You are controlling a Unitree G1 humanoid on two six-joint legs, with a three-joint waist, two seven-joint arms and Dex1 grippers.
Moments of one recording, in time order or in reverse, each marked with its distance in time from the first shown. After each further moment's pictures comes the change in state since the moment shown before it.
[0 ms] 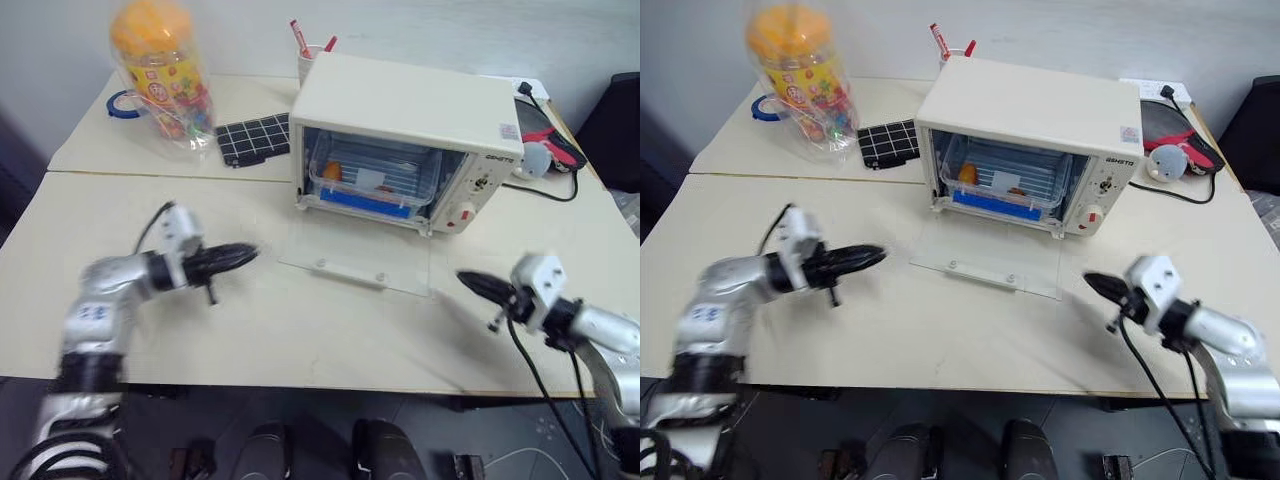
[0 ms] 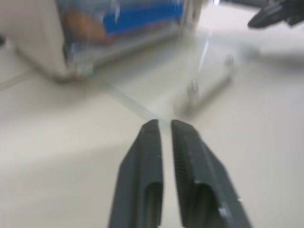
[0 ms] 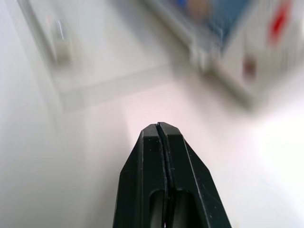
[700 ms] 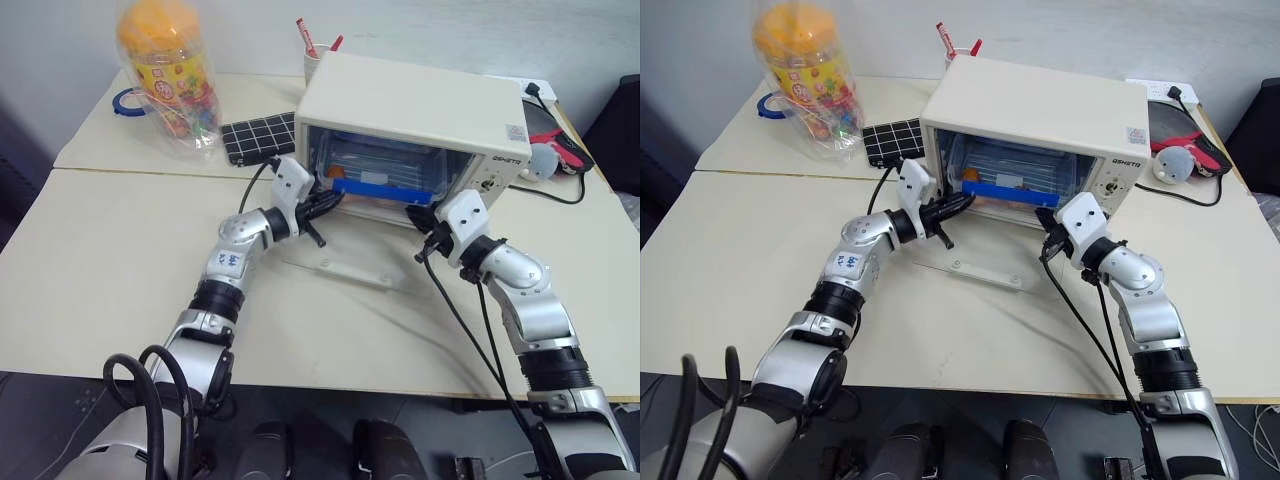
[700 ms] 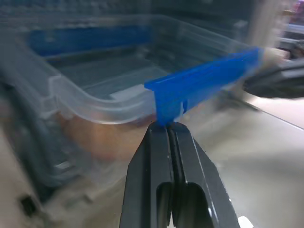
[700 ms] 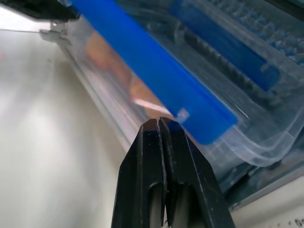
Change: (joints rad) left arm -0.652 -0.556 -0.189 0.669 0.249 -0.287 0.500; right arm -0.510 0.239 0.248 0.133 -0.217 -0.041 -0.352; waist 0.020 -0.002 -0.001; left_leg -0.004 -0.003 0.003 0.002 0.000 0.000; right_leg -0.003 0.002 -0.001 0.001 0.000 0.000
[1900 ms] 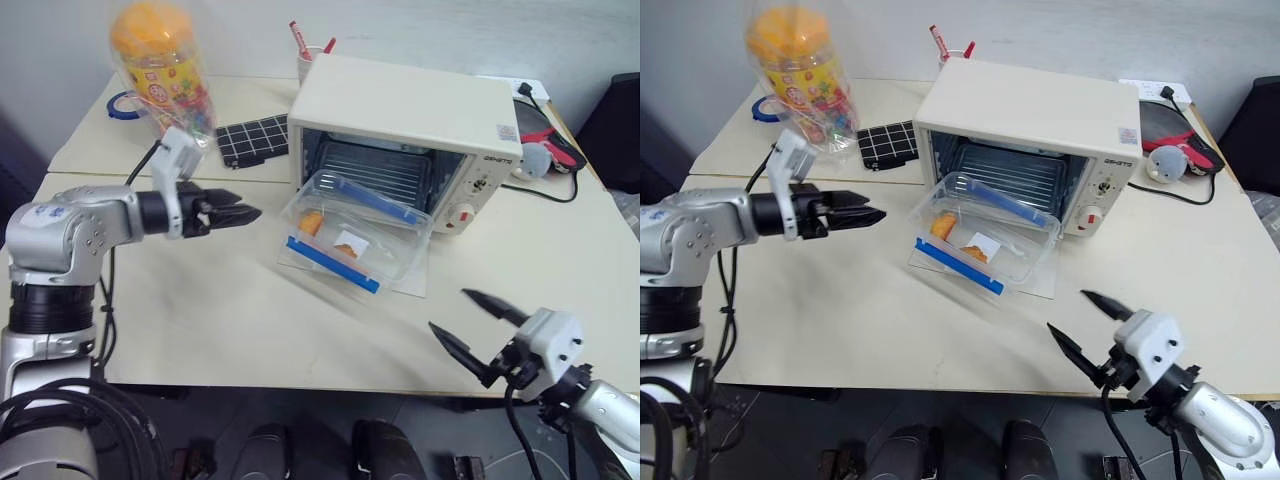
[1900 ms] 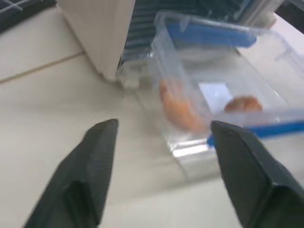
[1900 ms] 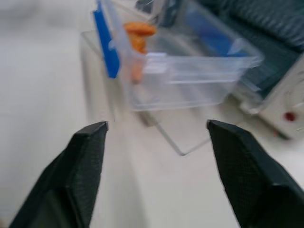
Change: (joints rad) left arm 0.291 0.664 0.087 -0.742 -0.348 0.935 -0.304; right arm 0.914 -0.130 -0.229 -0.896 0.353 0.207 0.081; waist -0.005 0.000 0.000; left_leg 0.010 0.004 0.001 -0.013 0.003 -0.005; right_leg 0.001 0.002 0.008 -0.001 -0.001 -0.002
